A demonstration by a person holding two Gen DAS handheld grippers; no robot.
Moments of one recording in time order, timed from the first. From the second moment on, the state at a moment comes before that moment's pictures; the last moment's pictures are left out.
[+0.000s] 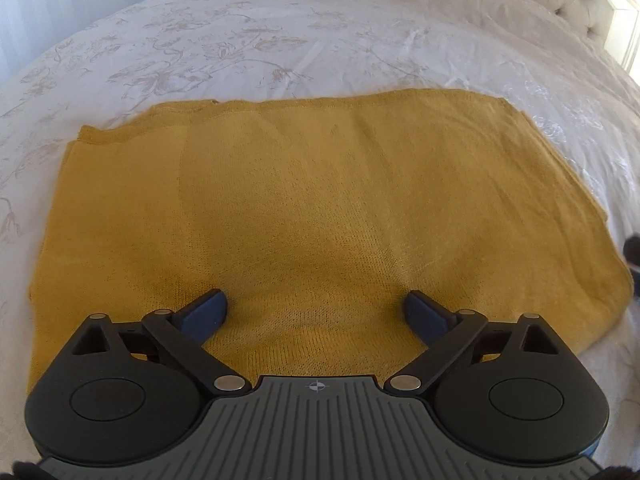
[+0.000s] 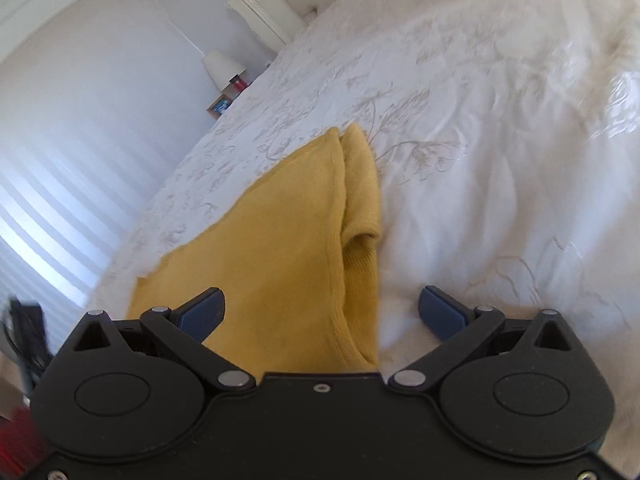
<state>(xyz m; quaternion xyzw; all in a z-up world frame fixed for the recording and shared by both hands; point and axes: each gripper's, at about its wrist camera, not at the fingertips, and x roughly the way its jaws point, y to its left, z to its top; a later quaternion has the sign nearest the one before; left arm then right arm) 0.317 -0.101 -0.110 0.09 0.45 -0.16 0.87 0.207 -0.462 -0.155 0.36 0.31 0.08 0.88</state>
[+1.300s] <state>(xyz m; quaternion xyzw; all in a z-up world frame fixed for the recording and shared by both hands) 0.273 0.012 -0.064 0.00 0.34 -0.14 0.93 0.302 -0.430 -0.135 0.27 0.42 0.09 0.86</state>
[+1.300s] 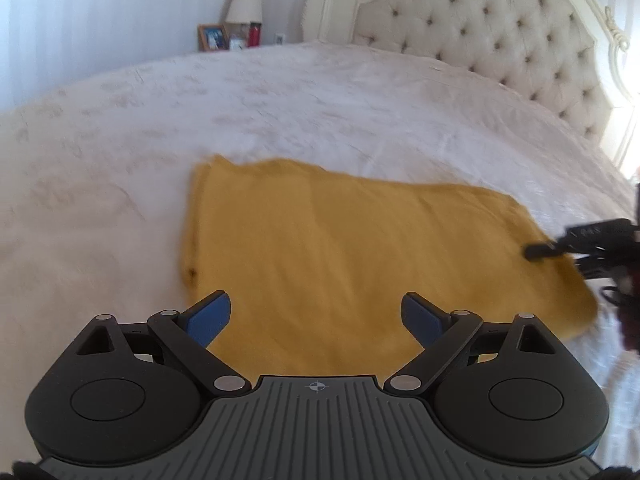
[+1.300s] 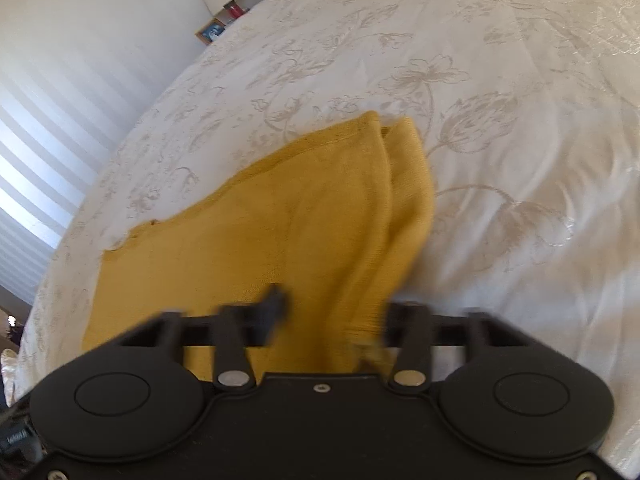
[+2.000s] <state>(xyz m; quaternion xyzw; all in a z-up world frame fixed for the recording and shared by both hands) 0.310 0.110 -0.060 -0.13 0.34 -0.13 0.92 0.321 -0.247 -0.025 0.18 0.36 0.18 0.90</state>
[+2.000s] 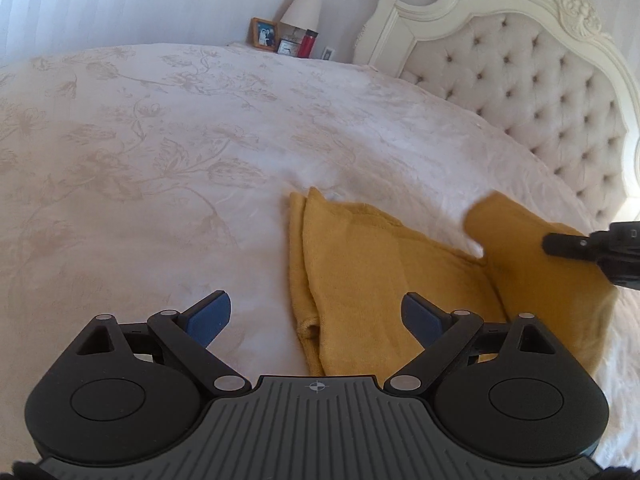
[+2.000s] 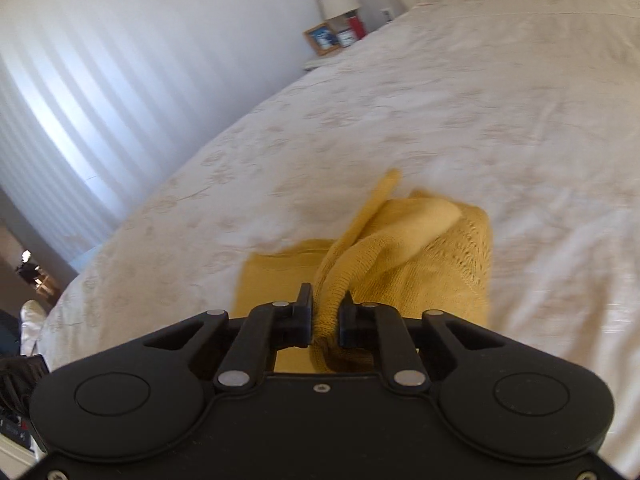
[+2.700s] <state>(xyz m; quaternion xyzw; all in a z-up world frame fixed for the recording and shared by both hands) 0.323 0.157 -0.064 -0.22 0.34 -0.10 0.91 0.336 -0.137 -0.070 0.18 0.38 0.25 0.87</state>
